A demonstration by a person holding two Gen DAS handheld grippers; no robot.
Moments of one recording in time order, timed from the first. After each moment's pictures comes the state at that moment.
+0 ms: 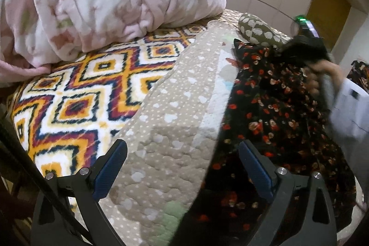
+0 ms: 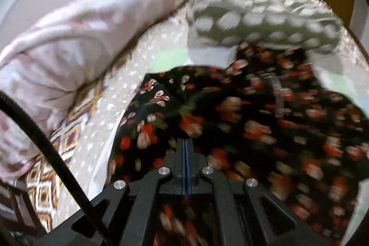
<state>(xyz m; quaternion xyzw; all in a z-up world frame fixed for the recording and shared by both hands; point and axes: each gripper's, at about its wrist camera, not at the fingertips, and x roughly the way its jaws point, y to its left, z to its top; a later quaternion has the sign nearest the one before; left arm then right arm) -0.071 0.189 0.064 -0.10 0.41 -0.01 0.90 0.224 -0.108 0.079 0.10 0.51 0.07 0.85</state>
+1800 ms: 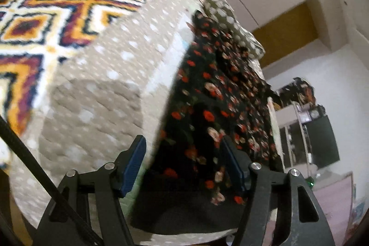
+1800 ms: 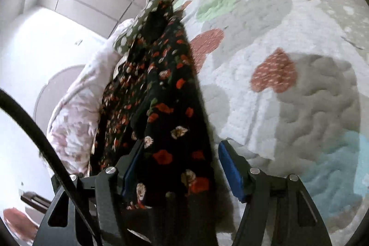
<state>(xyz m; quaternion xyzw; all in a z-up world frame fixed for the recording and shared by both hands) -0.087 0.215 0.024 -0.29 0.48 -0.20 0.80 -0.228 -0.365 0.030 0.43 0.39 0.01 0.81</state>
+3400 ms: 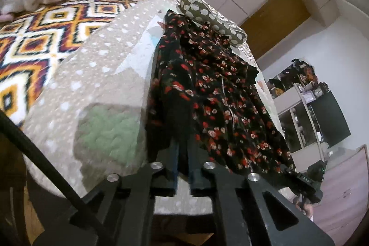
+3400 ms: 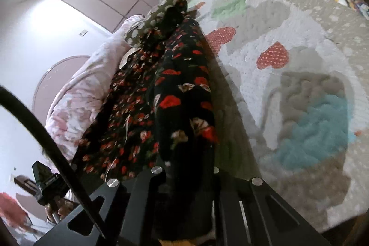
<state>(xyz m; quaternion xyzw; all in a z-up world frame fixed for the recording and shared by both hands) -0.174 0.180 0.081 -0.23 0.46 -0.22 0.83 -0.276 -0.327 0.061 0.39 0.40 0.03 0.83</state>
